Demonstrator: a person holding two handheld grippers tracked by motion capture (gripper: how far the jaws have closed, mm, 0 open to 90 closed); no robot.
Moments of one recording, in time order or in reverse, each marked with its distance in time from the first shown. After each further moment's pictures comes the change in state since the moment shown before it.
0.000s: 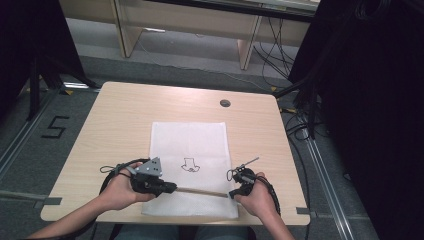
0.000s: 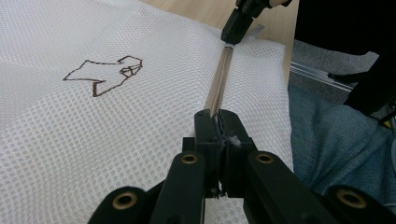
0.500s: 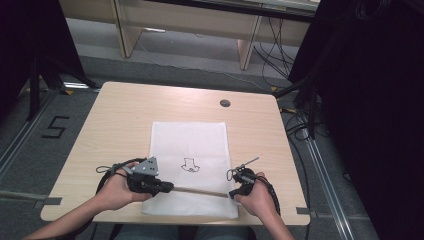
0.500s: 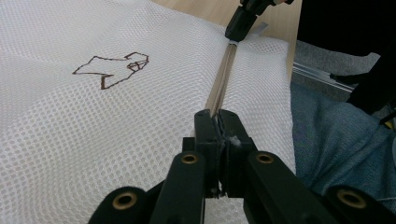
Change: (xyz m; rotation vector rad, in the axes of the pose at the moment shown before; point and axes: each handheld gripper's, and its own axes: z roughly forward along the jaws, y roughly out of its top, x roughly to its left) left arm 0.004 -0.004 -0.006 -0.005 0.002 0.009; right arm 0.001 0.000 0.000 -0.003 0.000 0.019
